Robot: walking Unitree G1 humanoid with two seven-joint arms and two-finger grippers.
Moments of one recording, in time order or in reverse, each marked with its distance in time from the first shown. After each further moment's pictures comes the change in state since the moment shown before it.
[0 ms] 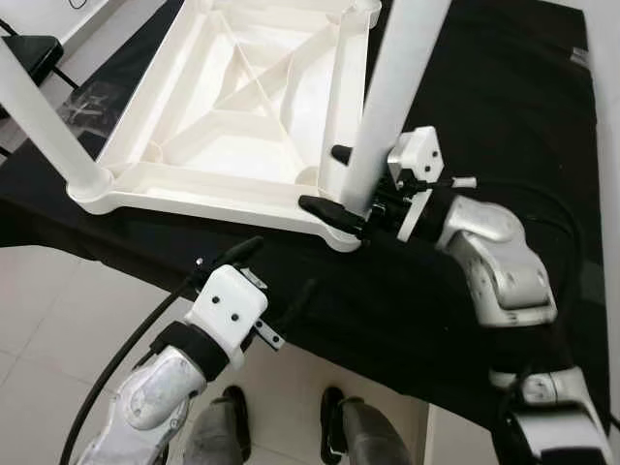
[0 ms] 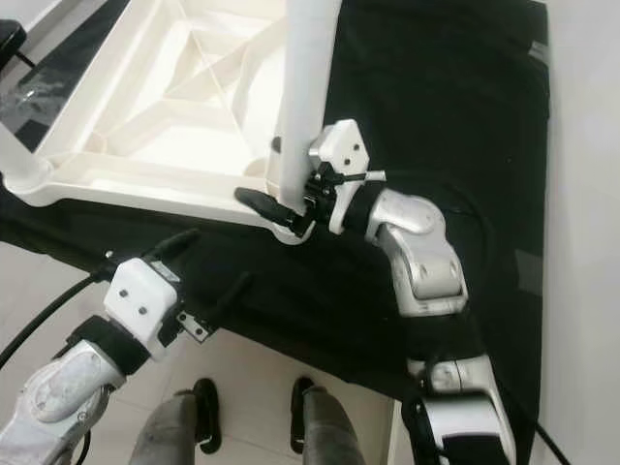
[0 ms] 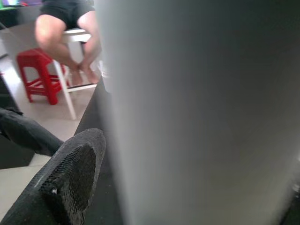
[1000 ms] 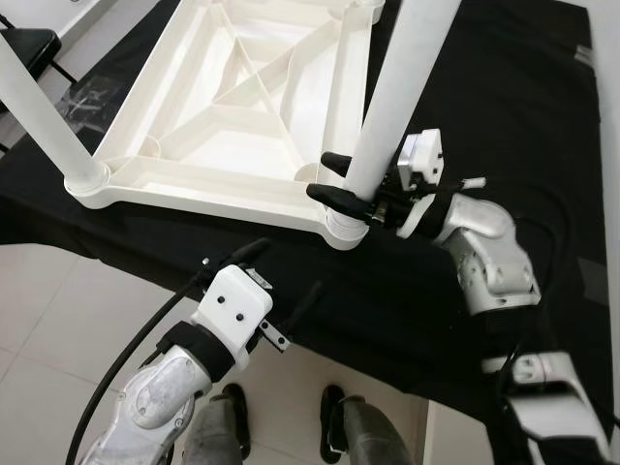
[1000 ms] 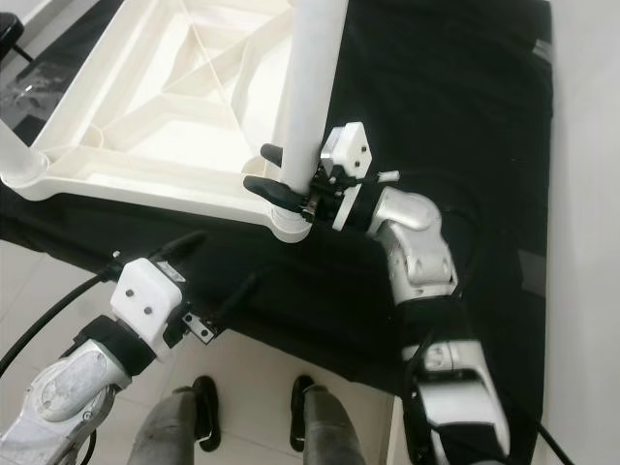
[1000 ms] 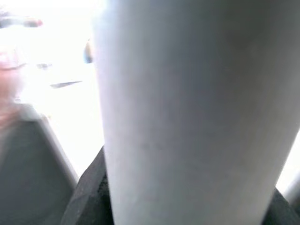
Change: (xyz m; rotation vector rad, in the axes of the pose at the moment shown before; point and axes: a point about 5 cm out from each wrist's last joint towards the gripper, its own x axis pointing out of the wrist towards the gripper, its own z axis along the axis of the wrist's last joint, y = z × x) left arm 0.001 -0.001 0.000 -0.023 -0.006 -0.013; right arm 0.001 0.017 -0.030 0.030 -0.027 -0.604
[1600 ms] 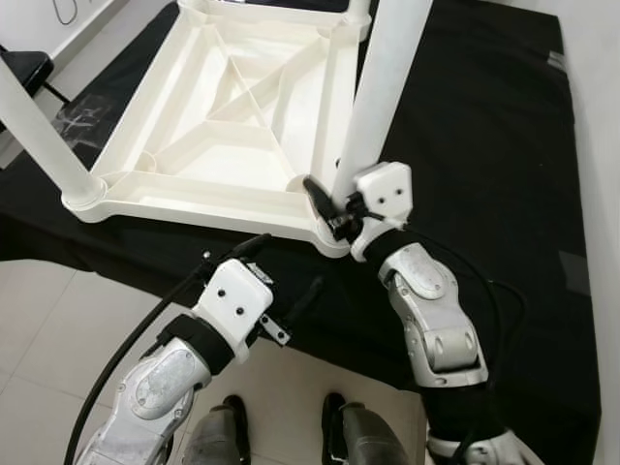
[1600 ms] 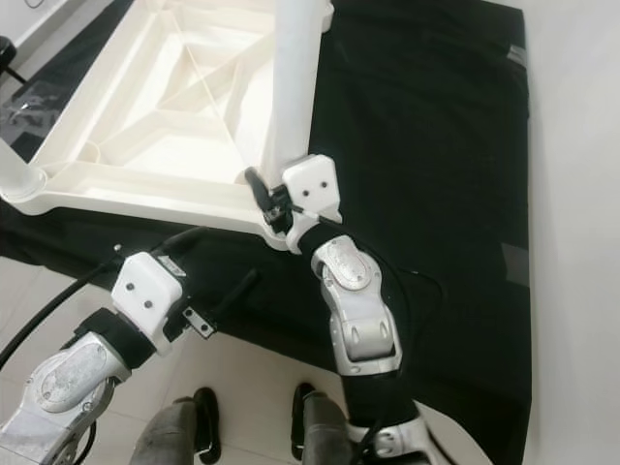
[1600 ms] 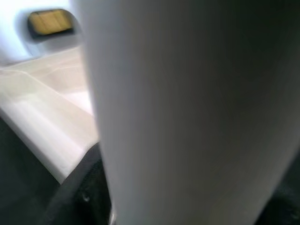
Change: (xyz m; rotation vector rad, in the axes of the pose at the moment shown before) left arm 0.006 0.004 0.000 0.005 -0.011 0.002; right arm 0.012 0.025 -0.010 0.039 0.095 0.050
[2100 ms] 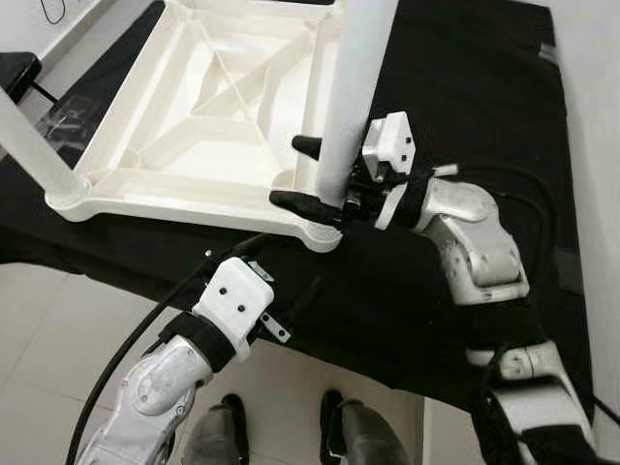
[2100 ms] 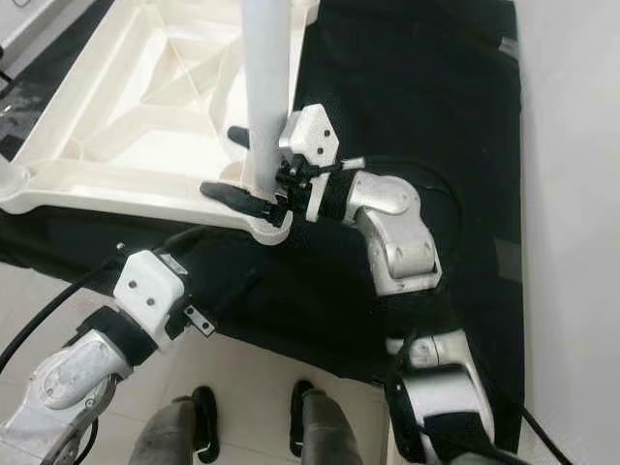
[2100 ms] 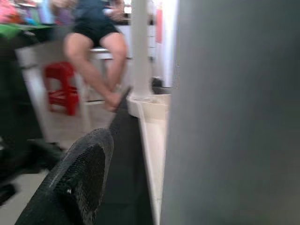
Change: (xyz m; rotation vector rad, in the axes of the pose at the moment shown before) left arm 0.001 0.000 0.000 0.002 -0.001 0.000; right arm 0.009 -0.019 0.058 -0.102 -0.121 0.750
